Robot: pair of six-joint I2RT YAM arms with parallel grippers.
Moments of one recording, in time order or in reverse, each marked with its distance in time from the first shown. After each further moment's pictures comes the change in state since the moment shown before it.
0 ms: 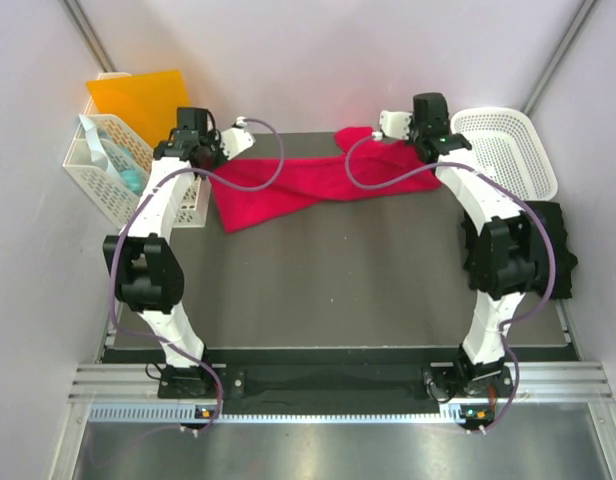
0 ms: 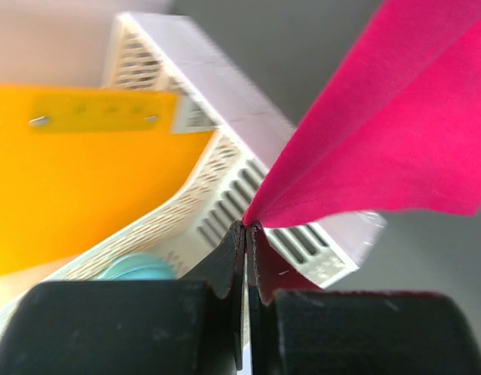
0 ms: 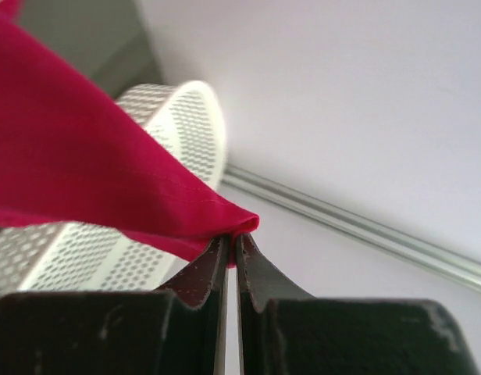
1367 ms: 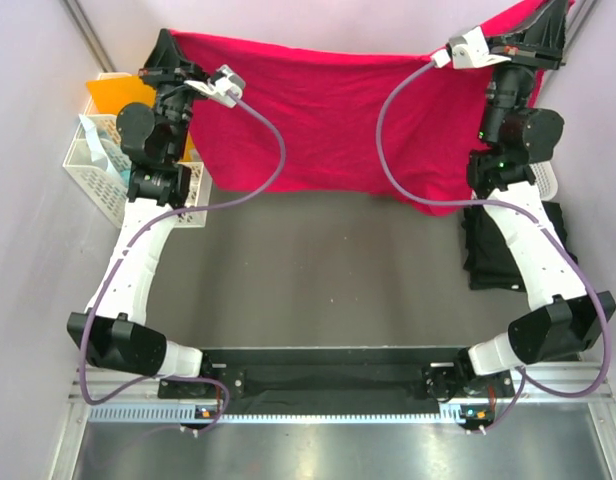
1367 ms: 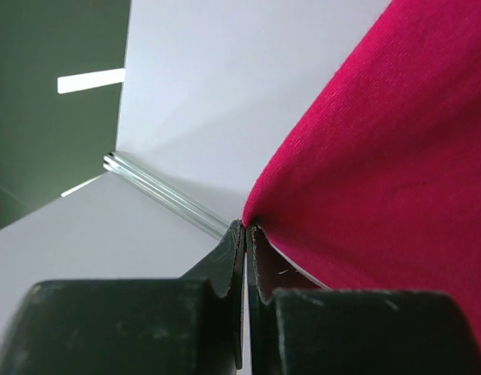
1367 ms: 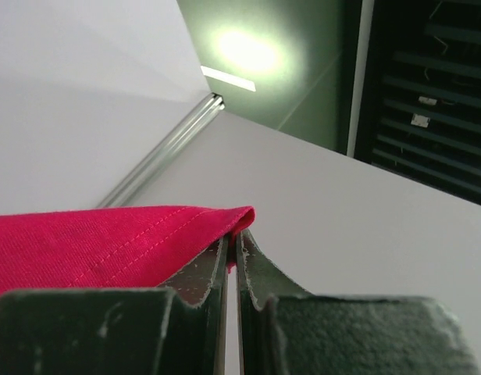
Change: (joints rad) left arm -0.097 -0.413 -0.178 1.097 0.032 0.255; right arm -0.030 -0.479 -0.196 1.189 -0.134 -0.134
